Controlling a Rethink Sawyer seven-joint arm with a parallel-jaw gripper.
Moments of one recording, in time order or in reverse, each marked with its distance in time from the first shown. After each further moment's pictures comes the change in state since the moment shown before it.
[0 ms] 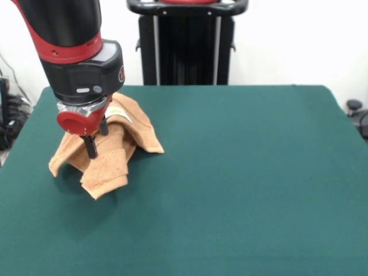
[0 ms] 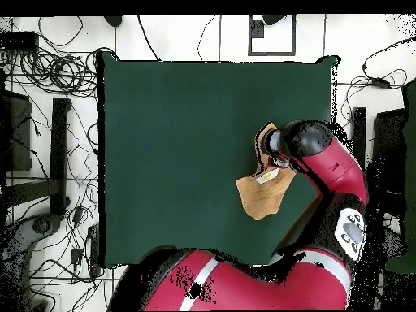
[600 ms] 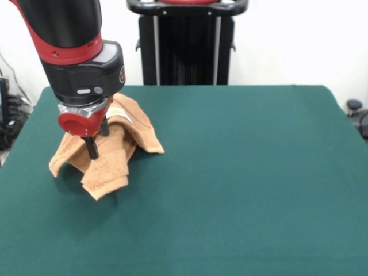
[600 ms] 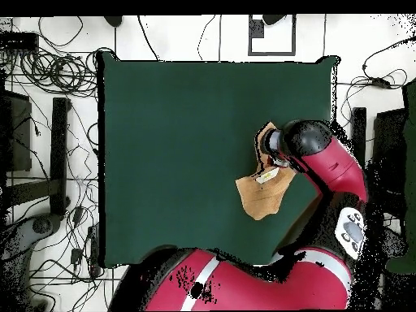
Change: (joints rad) arm -0.004 0.001 0.007 -0.006 -0.006 0.008 0.000
